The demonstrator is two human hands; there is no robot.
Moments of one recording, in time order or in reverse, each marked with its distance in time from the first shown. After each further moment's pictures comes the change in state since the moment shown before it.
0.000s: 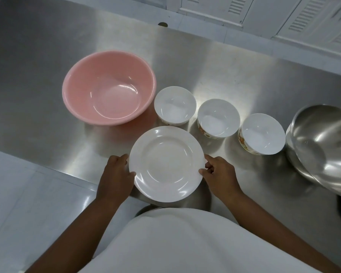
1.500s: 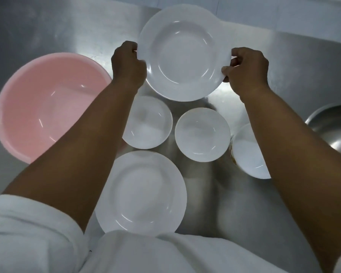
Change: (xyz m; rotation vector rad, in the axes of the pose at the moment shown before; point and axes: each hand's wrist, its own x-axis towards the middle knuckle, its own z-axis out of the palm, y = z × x) left_hand 0.281 0.246 0.007 -0.187 0.227 0.145; right_hand 0.268 -0.014 -0.159 0.261 0.395 0.075
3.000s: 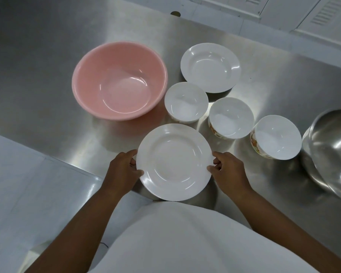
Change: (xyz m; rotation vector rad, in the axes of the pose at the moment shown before) left_hand -0.285 -0.189 -0.119 0.130 -0.302 -0.212; right_hand -0.288 0.053 0.036 -0.292 -0.415 -0.088
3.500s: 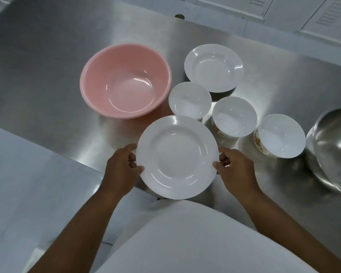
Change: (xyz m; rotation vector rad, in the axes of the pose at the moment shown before) left_hand -0.020 0.008 -0.021 -0.138 0.080 0.022; right_hand -0.012 -0.008 -0.011 0.129 0.116 -0.051
